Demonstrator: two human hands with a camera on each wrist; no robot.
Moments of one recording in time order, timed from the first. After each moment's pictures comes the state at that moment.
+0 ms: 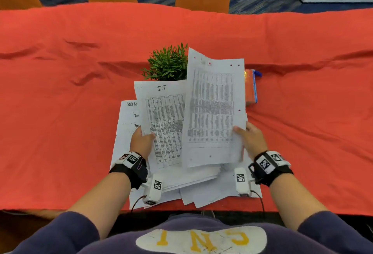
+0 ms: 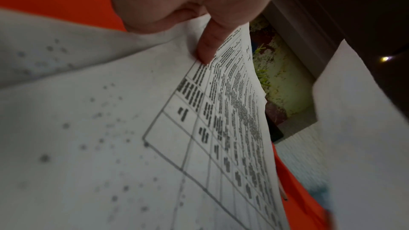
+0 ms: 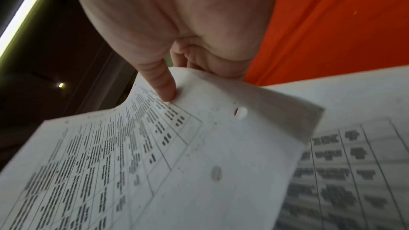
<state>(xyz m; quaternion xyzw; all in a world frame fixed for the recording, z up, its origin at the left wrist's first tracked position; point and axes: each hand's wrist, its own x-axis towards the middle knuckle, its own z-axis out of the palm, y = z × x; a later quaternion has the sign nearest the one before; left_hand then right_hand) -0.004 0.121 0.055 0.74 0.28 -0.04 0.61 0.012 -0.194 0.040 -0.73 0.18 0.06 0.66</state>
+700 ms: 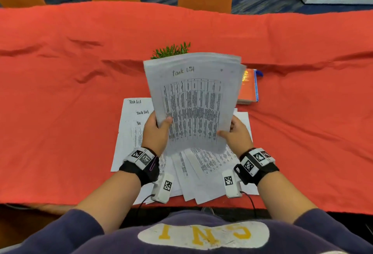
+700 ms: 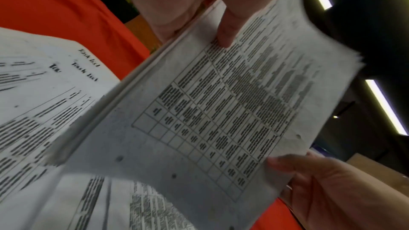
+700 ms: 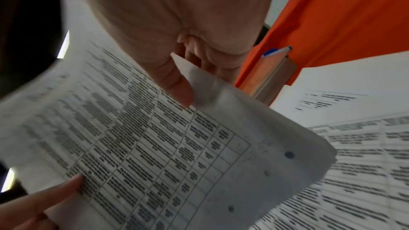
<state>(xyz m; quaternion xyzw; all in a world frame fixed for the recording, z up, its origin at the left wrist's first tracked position) -0.012 0.084 0.093 0.75 0.16 0.05 0.65 0.000 -0.143 0.071 -0.77 0.08 0.07 0.63</state>
